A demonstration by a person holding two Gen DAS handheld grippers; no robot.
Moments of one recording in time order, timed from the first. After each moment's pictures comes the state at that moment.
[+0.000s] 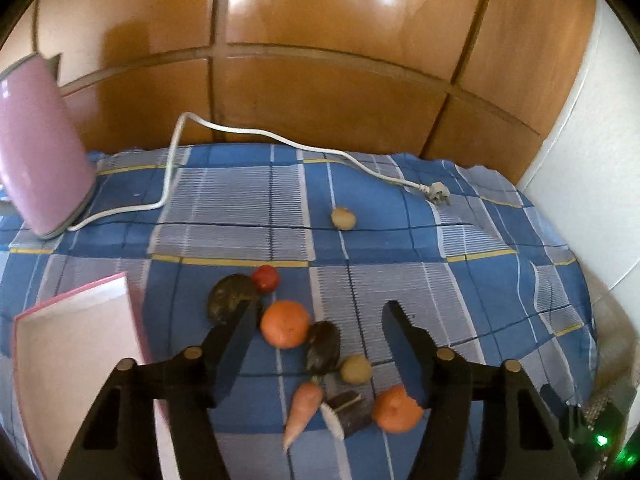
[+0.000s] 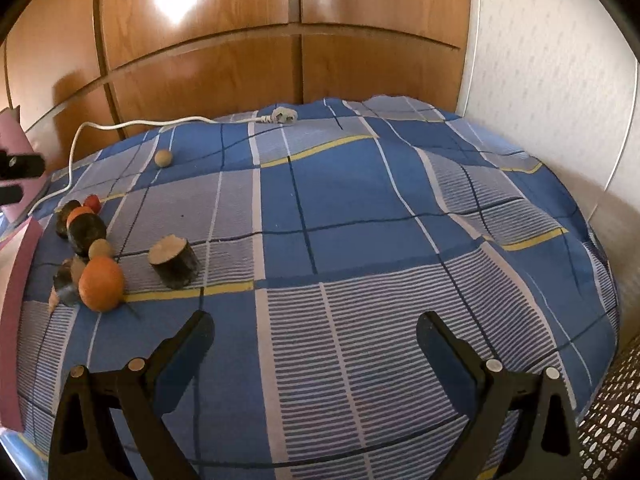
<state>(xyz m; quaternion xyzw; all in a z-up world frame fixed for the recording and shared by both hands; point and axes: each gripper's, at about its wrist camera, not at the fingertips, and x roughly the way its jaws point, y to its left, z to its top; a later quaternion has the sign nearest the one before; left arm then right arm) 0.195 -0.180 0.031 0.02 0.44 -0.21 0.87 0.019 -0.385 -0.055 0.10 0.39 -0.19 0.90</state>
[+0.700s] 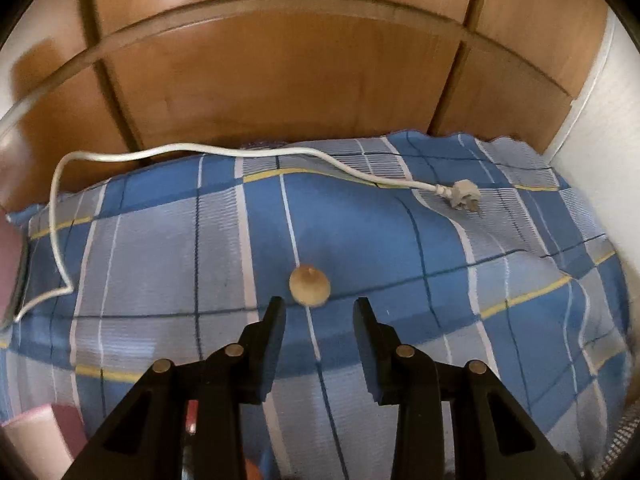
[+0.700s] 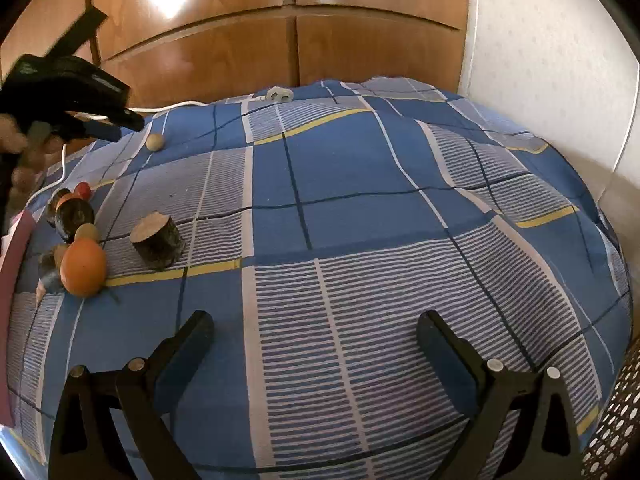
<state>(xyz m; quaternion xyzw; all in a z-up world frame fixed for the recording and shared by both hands) 0.306 -0.284 -0.016 0.09 0.48 -0.21 0.85 0.018 -0.389 -0.073 0.11 0.40 -0.18 0.89</state>
